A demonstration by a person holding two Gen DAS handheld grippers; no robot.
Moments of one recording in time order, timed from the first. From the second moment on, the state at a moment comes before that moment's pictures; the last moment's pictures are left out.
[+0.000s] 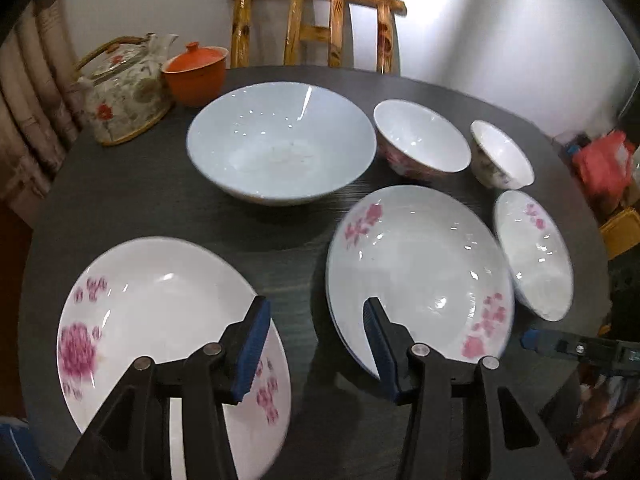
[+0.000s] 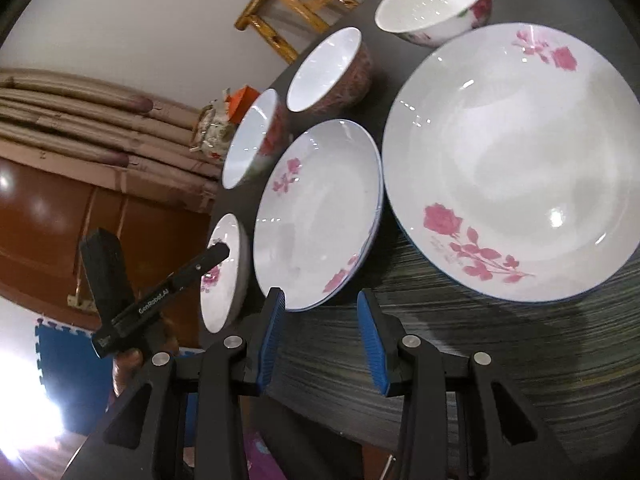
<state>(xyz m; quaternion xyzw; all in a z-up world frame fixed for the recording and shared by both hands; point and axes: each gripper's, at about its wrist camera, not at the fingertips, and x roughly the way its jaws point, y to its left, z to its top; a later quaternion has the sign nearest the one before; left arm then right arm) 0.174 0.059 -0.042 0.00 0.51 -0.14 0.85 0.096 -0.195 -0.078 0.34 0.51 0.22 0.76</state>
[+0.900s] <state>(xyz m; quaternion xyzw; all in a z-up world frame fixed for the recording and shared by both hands) 0.203 0.034 -0.081 -0.02 0.53 -0.17 0.83 0.130 -0.190 -0.109 0.35 0.55 0.19 0.74</state>
